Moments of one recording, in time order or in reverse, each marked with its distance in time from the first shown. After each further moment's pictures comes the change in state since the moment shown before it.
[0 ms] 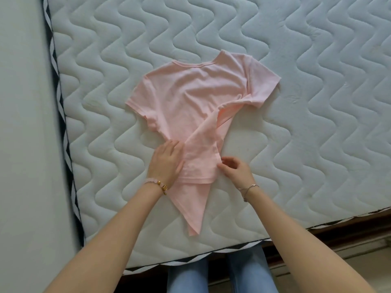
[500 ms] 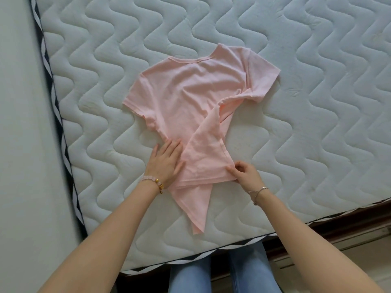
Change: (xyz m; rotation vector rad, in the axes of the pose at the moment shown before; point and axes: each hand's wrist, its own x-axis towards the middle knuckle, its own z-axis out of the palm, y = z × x) left_hand 0.001 -0.014 0.007 0.057 -0.239 -0.015; right_hand -0.005 0.018 -0.015 -0.012 -0.035 0.061
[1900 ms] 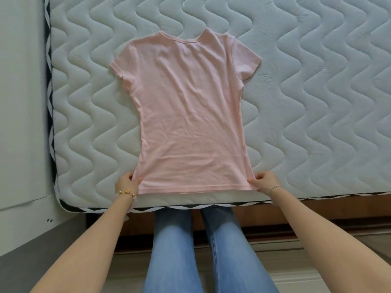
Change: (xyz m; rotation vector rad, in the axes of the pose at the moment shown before) left_hand -0.128 0.110 0.074 -0.687 0.049 -1.062; right_hand -0.026 0.080 -0.196 -0.631 -0.042 0.241
